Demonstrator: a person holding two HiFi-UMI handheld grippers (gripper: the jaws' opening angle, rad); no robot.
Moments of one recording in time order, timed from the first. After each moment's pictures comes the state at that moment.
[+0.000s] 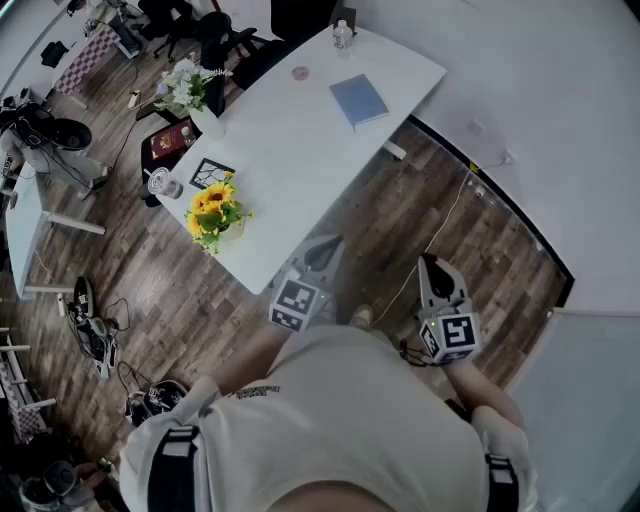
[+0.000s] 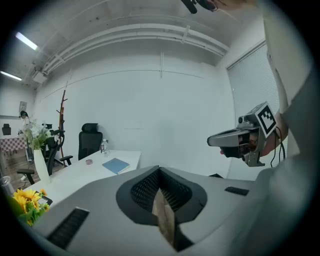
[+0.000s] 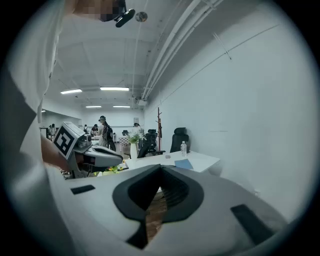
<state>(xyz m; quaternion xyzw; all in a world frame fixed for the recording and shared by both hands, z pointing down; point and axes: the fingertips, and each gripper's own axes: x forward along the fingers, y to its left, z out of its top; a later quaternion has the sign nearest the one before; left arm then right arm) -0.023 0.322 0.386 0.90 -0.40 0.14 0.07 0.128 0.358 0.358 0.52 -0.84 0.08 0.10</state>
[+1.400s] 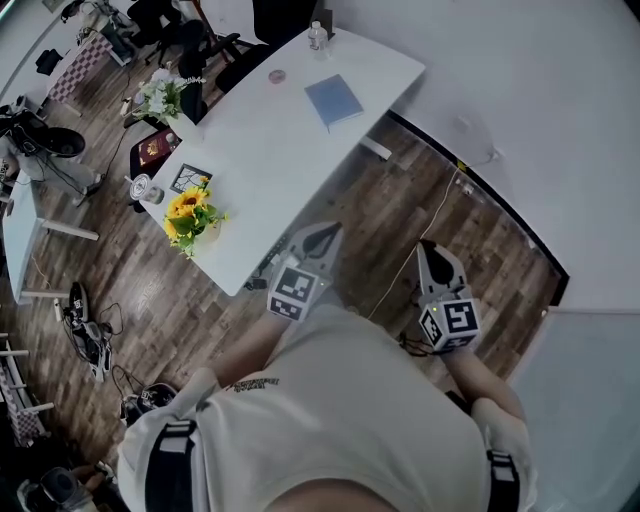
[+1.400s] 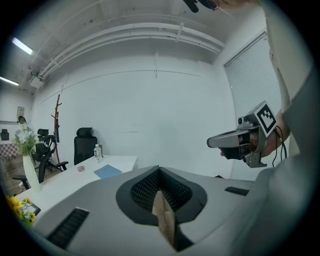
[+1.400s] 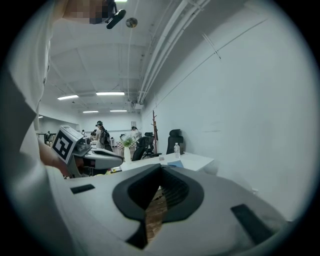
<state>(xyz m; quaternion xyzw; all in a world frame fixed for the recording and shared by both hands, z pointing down) 0.051 0.298 0.380 0.91 -0.40 0.13 0.04 0.202 0.335 0.360 0.53 -0.84 0.09 0.07</state>
